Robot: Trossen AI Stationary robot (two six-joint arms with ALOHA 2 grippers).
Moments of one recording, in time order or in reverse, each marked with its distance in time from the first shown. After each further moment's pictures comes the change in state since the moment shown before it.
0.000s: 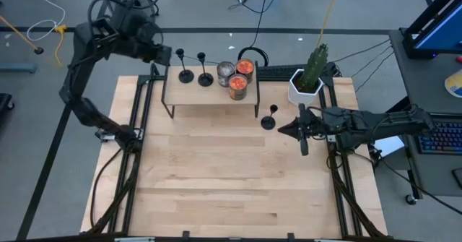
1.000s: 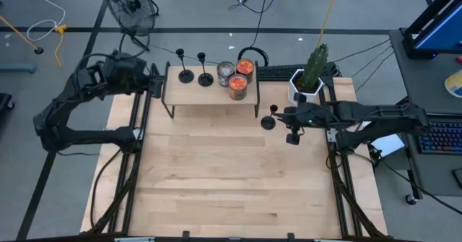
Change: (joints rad) left arm -0.210 -0.539 -0.818 0.386 -0.219 -0.164; right arm -0.077 0.304 0.314 -0.493 0.226 -0.260
